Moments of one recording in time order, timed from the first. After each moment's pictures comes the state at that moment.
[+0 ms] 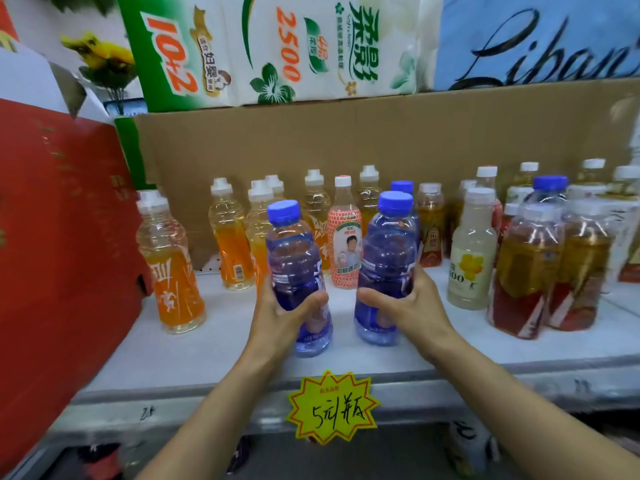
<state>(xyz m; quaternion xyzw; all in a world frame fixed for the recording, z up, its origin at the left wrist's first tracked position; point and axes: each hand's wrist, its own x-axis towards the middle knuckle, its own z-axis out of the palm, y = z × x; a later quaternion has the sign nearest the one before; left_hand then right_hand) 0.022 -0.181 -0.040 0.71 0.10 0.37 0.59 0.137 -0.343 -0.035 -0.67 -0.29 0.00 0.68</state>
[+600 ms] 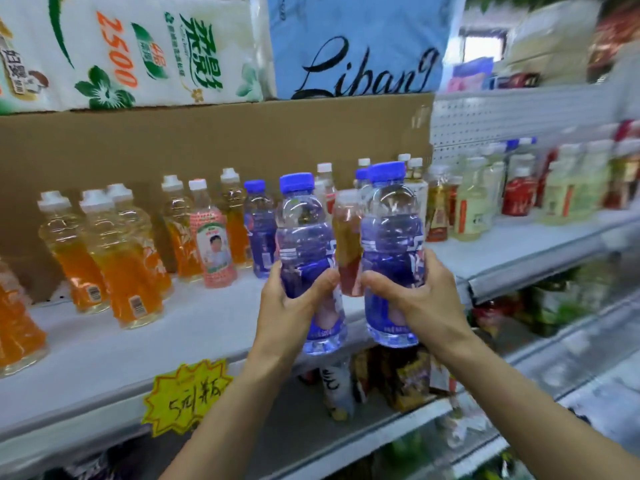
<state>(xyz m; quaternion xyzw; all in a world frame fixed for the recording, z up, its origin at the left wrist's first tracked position) 0.054 -0.385 -0.026 0.69 -0.05 0.29 0.67 0.092 -0.554 -0.020 -0.65 -0.23 -0.15 0.71</state>
